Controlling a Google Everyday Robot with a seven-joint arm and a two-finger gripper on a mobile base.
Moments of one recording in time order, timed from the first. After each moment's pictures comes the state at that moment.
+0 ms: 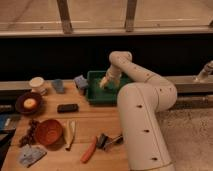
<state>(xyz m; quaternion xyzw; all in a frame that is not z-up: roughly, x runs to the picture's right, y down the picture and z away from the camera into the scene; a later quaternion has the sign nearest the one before) 0.029 -0.016 0.993 -0.32 0.10 0.62 0.71</state>
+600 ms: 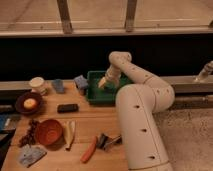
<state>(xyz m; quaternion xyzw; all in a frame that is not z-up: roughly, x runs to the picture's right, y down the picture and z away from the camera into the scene) 0.022 -0.012 1.001 -0.33 0.09 0.61 0.71</state>
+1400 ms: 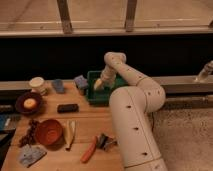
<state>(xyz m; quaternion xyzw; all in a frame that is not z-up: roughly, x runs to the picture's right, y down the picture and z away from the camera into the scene) -0.011 -0.003 1.008 -0.37 0.08 0.58 0.72</state>
